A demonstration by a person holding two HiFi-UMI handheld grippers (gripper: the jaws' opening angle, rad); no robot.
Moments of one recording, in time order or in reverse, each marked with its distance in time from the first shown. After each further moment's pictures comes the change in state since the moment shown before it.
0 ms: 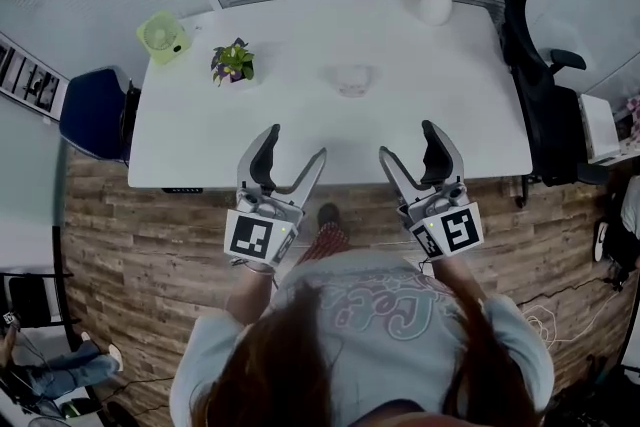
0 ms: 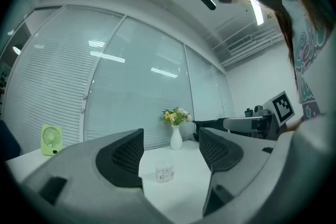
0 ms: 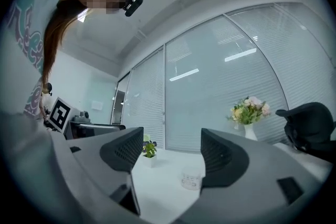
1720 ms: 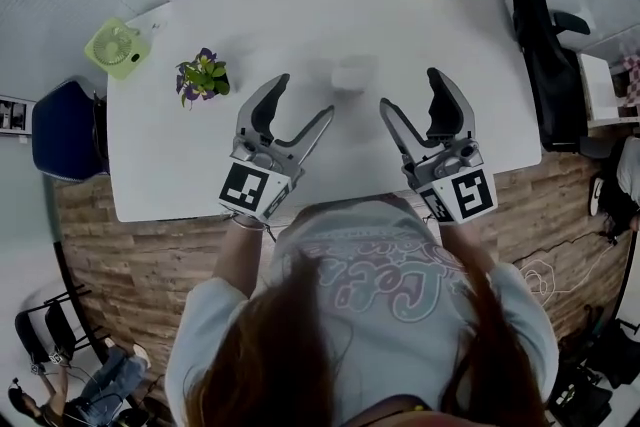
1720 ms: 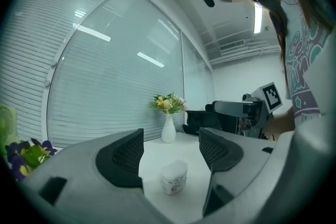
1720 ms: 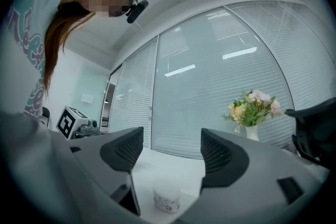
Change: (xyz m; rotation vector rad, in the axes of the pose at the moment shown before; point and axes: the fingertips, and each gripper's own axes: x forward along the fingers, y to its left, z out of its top) left arm 0.139 0.069 -0.056 -0.057 0.090 -0.265; right arm 0.118 -0.075 -0.021 -0.025 0.042 -0.060
